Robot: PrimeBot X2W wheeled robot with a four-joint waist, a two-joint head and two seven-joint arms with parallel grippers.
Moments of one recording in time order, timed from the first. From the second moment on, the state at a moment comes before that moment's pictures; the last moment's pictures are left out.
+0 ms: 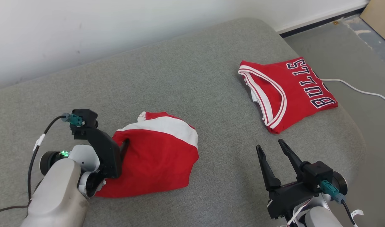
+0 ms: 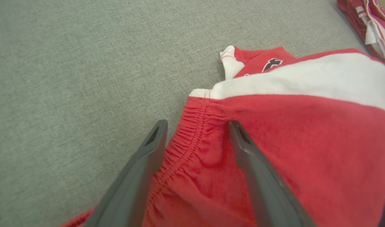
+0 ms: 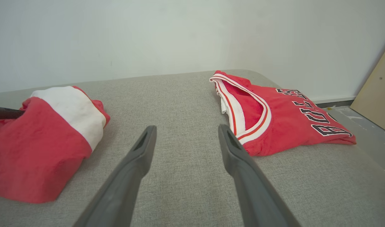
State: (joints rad) left arm -0.67 0.23 -0.36 0.70 -0.56 -0.06 0.41; right arm -0.27 -0.12 0.23 0.42 0.19 0.13 -0.24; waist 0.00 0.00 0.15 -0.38
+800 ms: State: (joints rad) left arm -0.90 0.07 -0.38 0.49 -0.59 -0.12 -0.13; right arm -0.27 -0.11 0.22 0.45 0.19 0.13 -0.26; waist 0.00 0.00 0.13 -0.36
